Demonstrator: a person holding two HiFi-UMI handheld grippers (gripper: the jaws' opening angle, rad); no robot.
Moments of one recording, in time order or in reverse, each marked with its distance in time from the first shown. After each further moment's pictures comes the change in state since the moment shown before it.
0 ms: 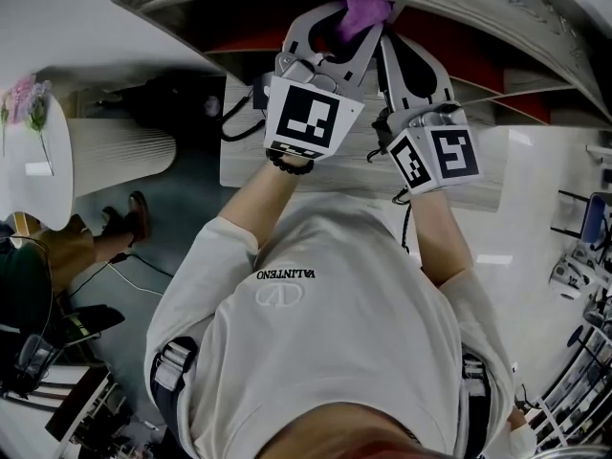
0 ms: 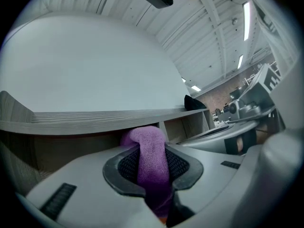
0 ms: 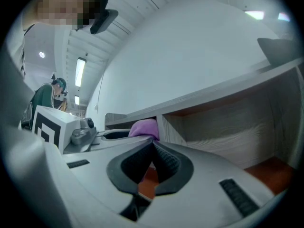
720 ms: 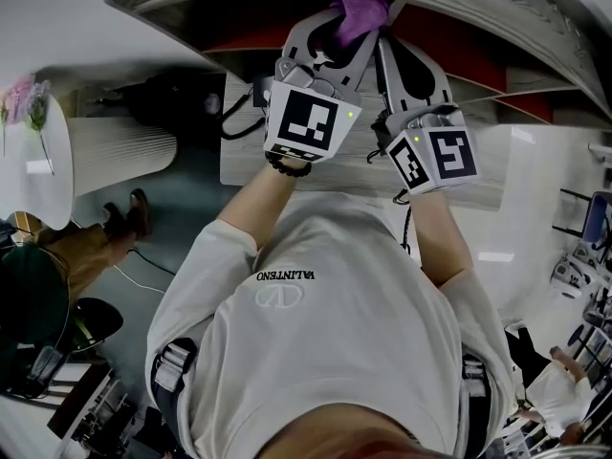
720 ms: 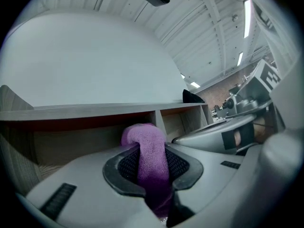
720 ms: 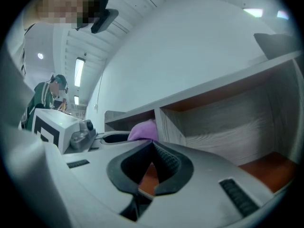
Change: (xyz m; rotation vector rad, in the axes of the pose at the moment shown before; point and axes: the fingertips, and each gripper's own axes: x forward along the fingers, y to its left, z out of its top) left arm -0.001 -0.006 -0.021 0.008 0.046 -0.008; right arm -0.001 -0.003 -0.013 0.013 0.016 0.001
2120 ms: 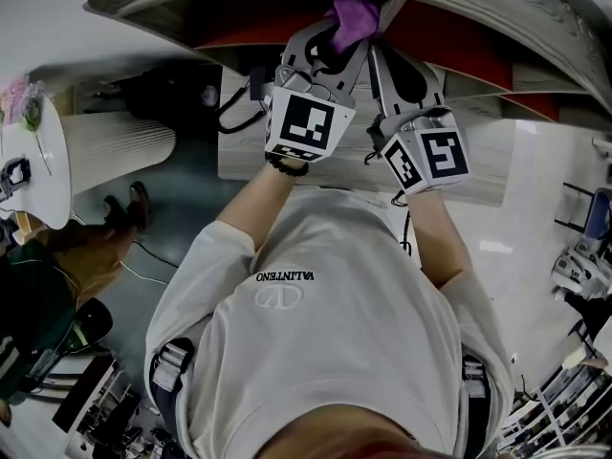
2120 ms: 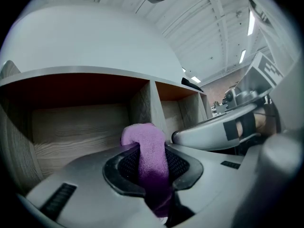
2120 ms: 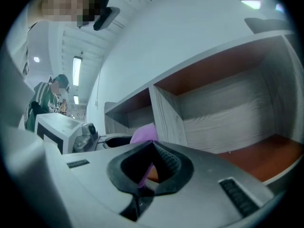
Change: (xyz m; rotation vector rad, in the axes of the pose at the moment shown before) left arm 0.005 -0.012 -0.056 -0.017 0.084 -0.008; right arm 0.000 -0.009 -0.044 0.042 0.065 0.012
